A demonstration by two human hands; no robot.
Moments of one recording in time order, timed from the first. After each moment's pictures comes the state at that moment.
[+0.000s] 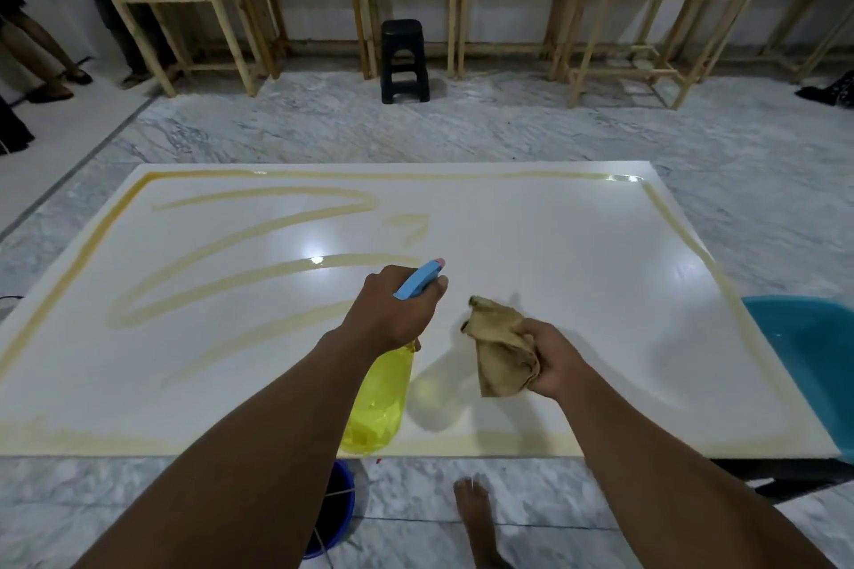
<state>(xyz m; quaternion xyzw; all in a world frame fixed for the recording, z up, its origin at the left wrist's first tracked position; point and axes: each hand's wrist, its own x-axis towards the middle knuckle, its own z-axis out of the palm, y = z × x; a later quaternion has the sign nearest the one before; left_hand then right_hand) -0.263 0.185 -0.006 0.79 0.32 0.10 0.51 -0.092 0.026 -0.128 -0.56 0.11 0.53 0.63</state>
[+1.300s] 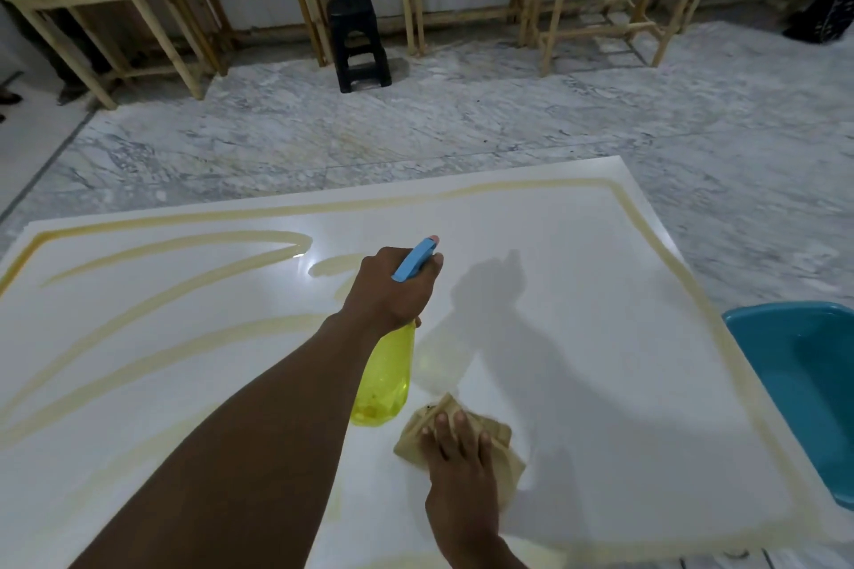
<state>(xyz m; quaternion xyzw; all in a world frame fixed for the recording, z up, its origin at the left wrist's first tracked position) -0.048 0.222 -0.017 0.81 0.34 0.06 0.47 -0.118 0.039 -0.231 -0.91 -0.40 0.07 0.11</state>
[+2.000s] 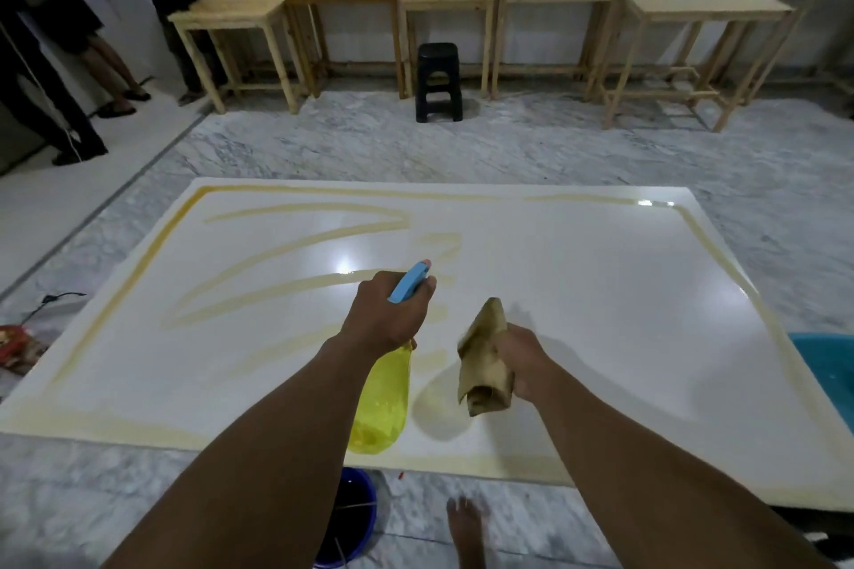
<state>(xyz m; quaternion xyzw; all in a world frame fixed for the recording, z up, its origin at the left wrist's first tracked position) -0.286 0.213 0.001 0.77 0.40 0.15 0.47 -0.133 0.091 -0.099 -0.75 -0.02 0.45 0.48</state>
